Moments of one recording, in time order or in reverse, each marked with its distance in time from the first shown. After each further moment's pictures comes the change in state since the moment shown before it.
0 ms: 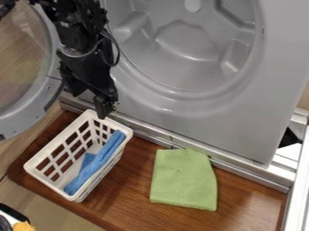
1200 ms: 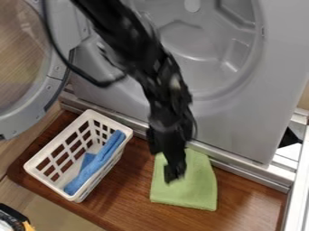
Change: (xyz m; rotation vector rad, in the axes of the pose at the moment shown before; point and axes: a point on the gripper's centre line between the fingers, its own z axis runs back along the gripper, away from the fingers) arm 0.022 -0.134 -0.096 -0.217 0.039 -0.458
